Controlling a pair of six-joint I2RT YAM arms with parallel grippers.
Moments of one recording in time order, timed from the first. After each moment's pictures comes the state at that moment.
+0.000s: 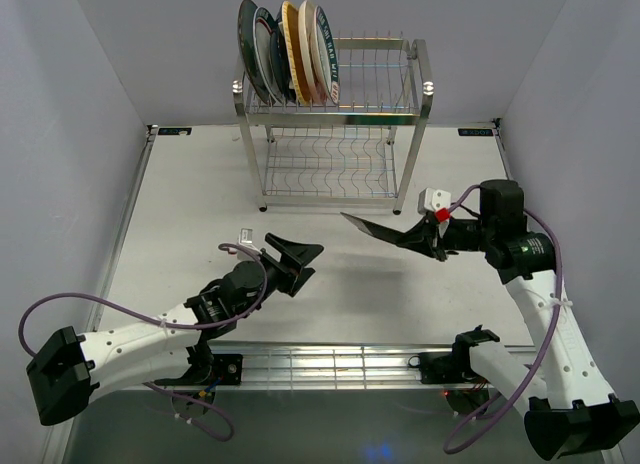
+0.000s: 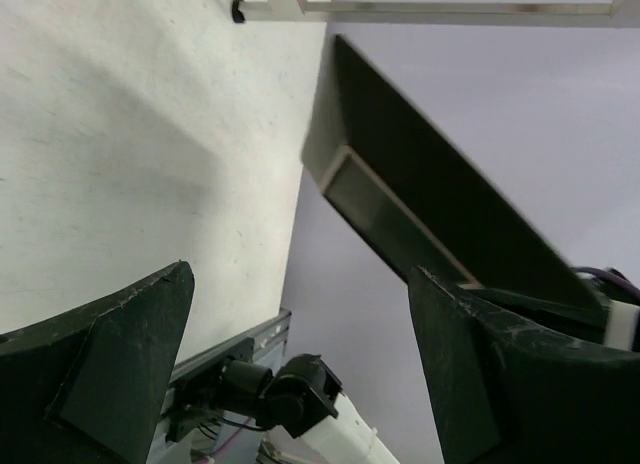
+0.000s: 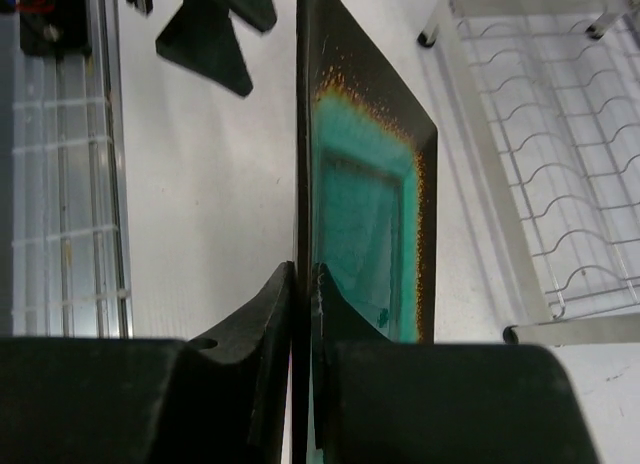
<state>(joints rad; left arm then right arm) -1.00 0.87 0.35 0.27 -0.32 -1.57 0.21 0.87 0.99 -0.82 -1.02 -0.81</state>
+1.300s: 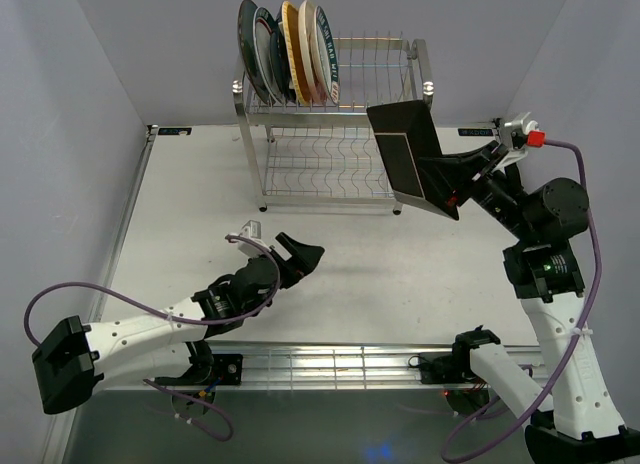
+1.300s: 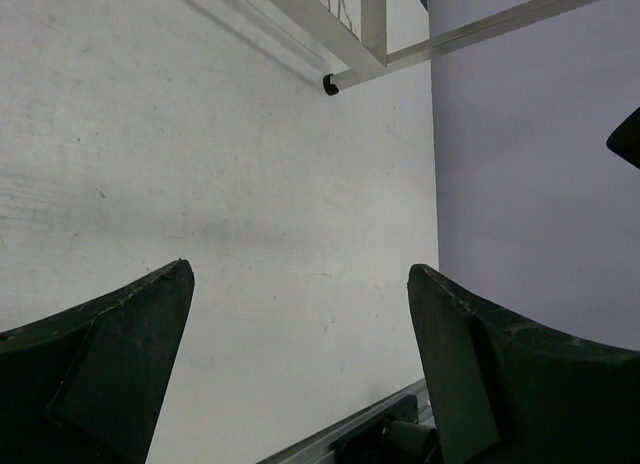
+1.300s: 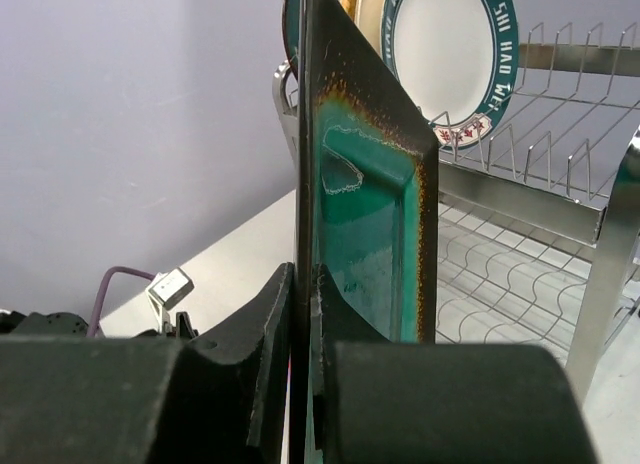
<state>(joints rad) -1.03 0.94 0.43 0.15 -0.51 -1.24 0.21 0.79 1.11 -0.02 -0.62 0.39</state>
